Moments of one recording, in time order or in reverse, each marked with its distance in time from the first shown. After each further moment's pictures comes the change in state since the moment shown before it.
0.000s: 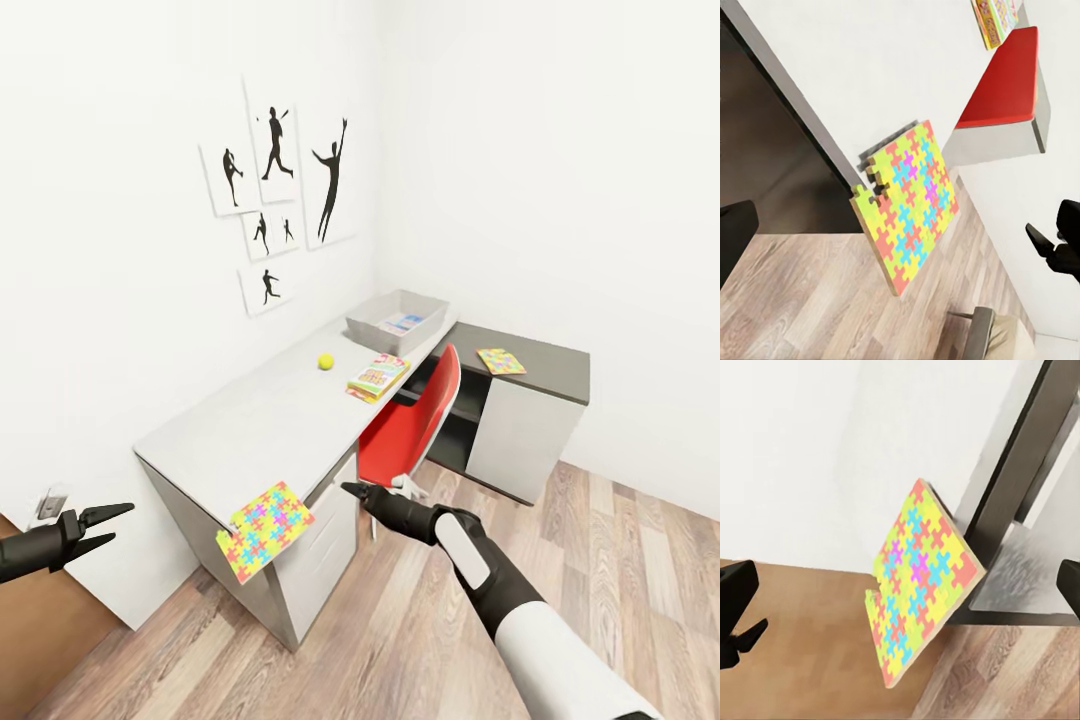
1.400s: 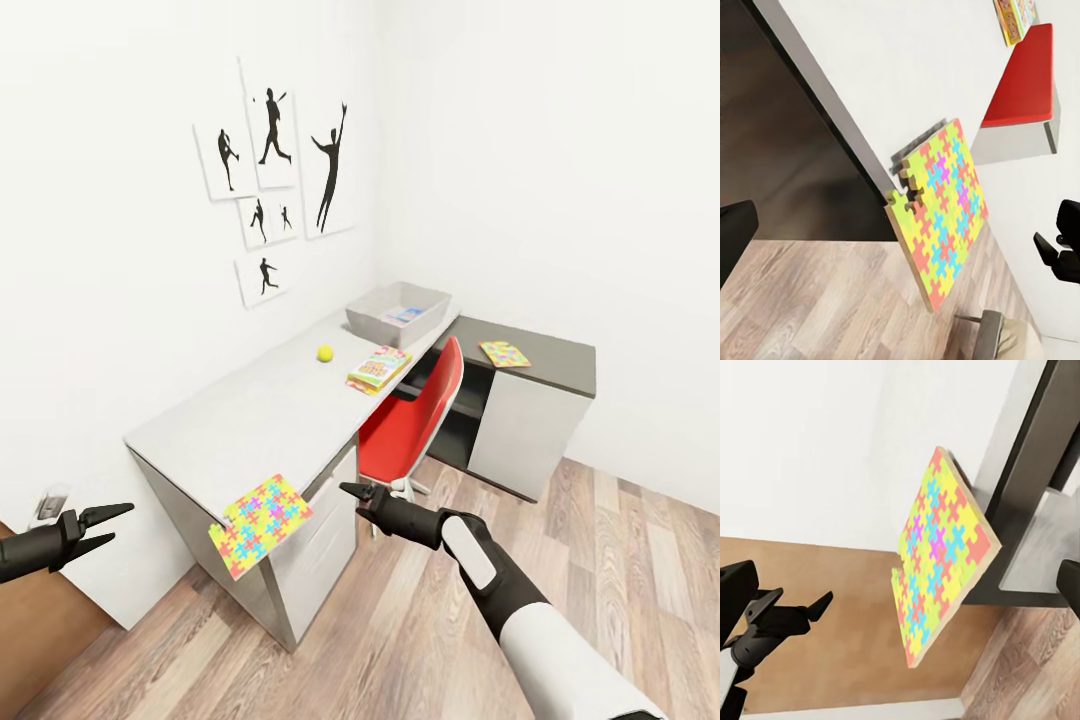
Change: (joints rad) left arm 0.000 0.000 0.000 0.001 0.000 -0.002 0.002; right arm 0.000 -0.011 -0.031 0.032 -0.029 0.101 0.160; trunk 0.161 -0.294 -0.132
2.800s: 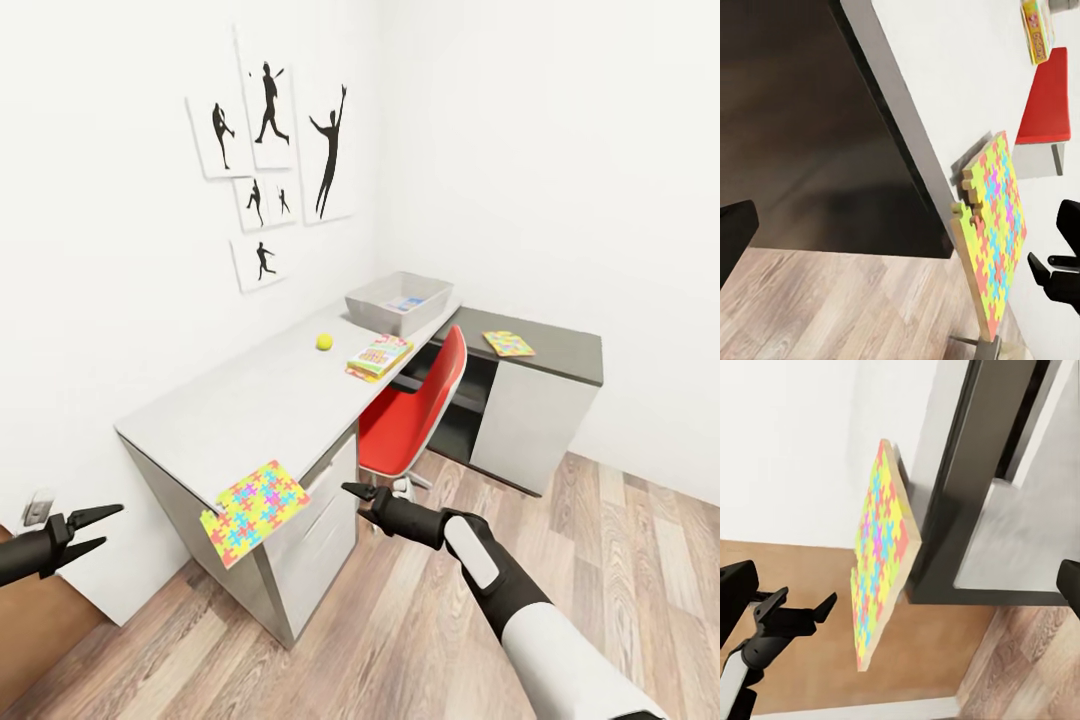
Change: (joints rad) left arm 0.000 -0.002 0.060 0.048 0.002 0.001 0.000; right arm 0.000 -0.005 -0.009 0.001 -0.012 0.021 -0.003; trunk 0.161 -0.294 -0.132
